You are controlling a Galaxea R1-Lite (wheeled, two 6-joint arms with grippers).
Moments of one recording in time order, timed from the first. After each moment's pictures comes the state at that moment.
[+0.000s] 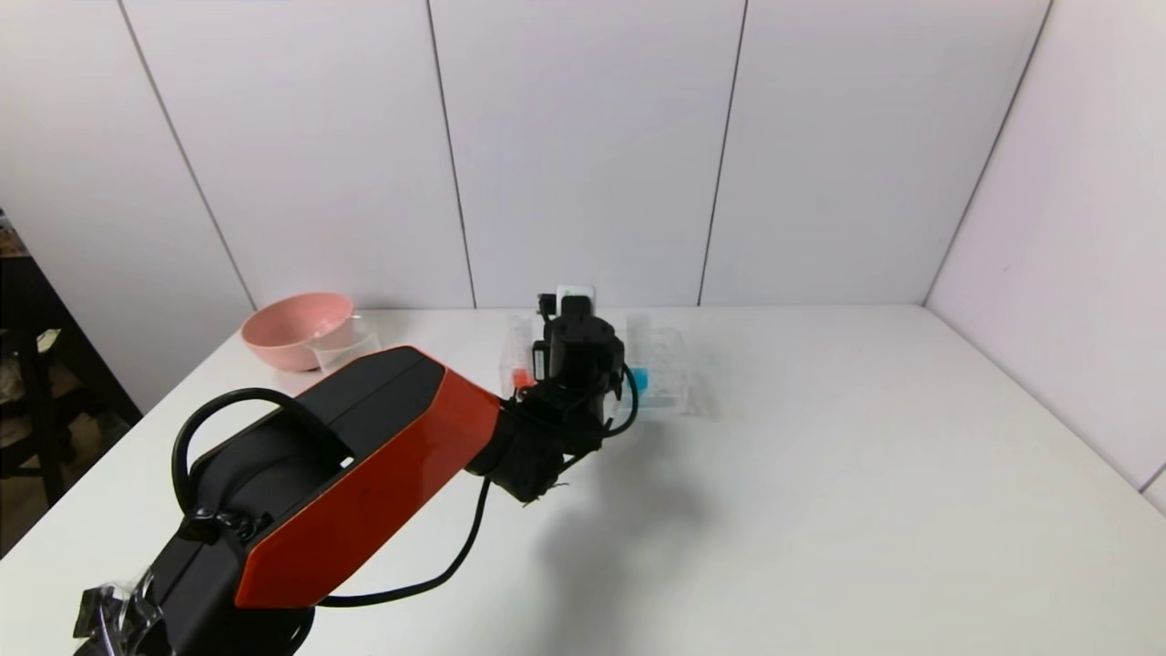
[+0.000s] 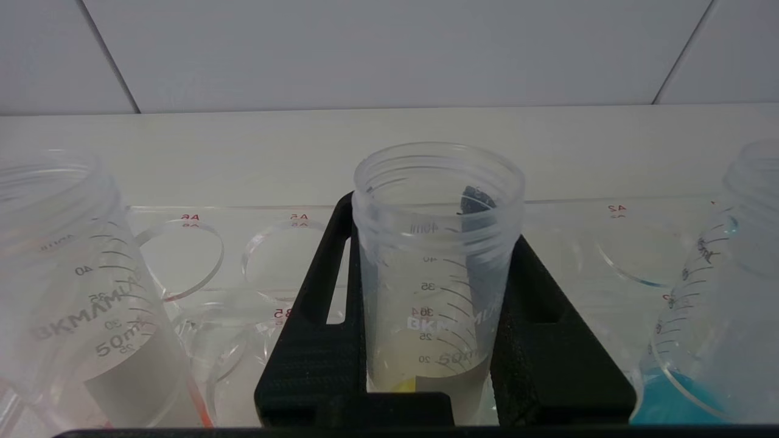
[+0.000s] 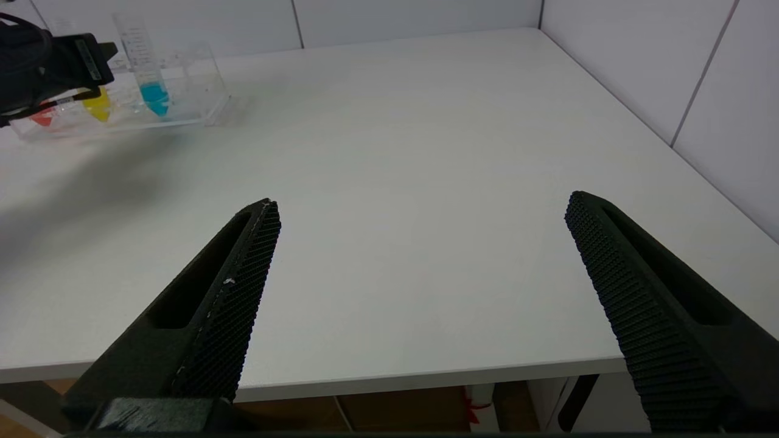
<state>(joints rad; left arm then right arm) -0.65 2.51 -1.55 -0.89 0.62 -0.11 0.00 0.00 0.00 0.00 -0.04 0.09</state>
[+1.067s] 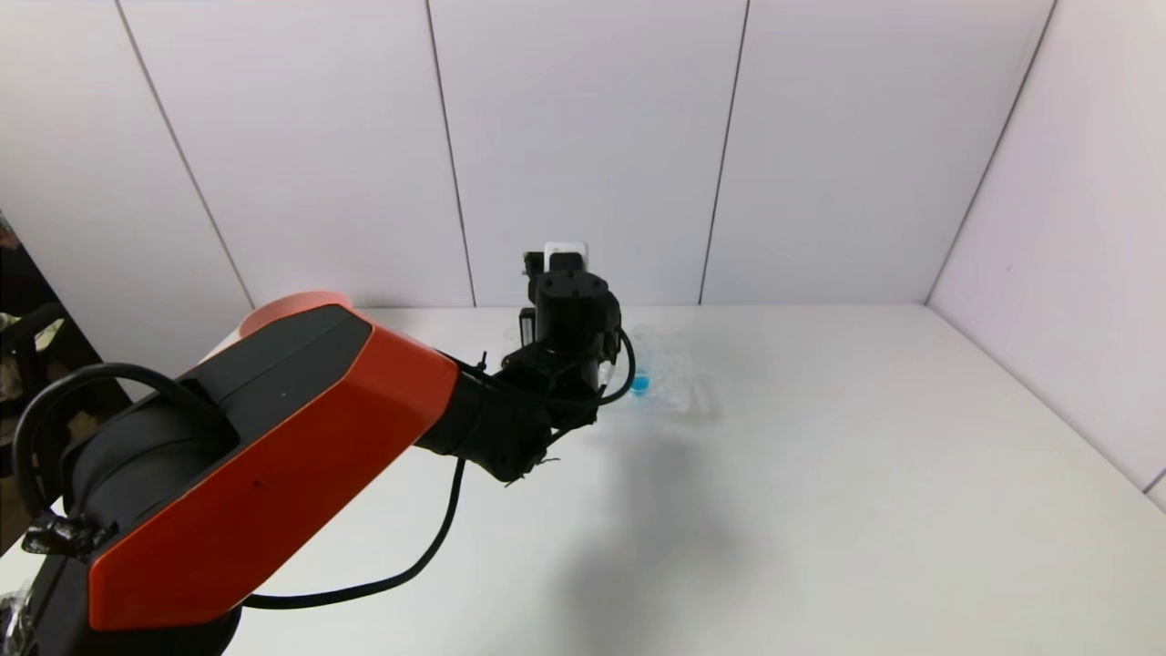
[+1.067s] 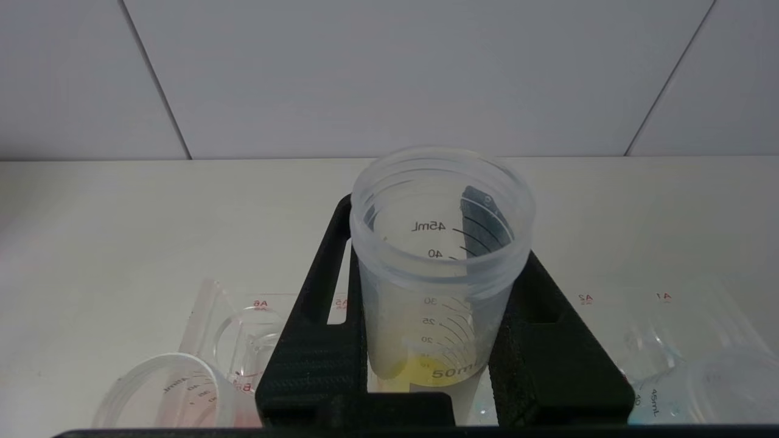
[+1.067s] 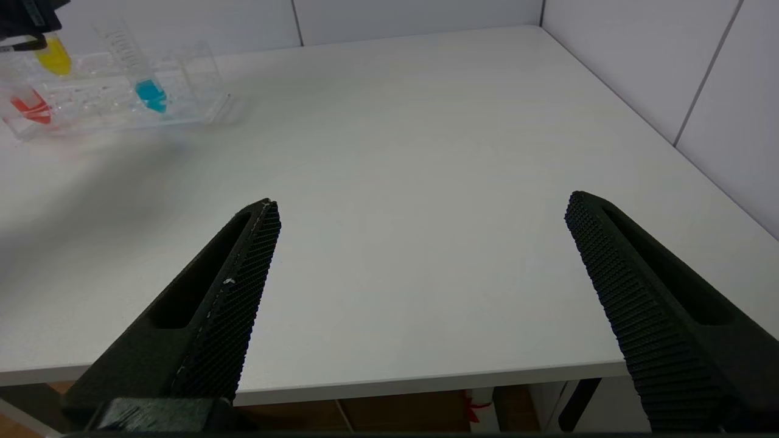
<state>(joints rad) -0.68 2.32 -1.47 -0.84 0.63 -0.10 0.00 0.00 0.00 0.00 -0.04 0.09</state>
